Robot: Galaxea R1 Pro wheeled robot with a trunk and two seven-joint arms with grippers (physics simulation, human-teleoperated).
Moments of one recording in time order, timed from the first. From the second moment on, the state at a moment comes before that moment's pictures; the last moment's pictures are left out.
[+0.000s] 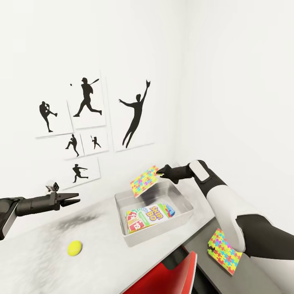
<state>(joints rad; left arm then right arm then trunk) -0.71 0.50 0.12 -0.82 0.17 0.94 -1.57 -1.18 0.04 0.07 -0.45 -0.90 0.92 -0.03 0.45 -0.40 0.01</state>
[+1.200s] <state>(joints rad) -0.71 0.51 0.13 -0.82 0.17 0.94 -1.57 -1.11 0.00 0.08 -0.36 -0.91 0.92 0.10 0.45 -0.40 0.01</state>
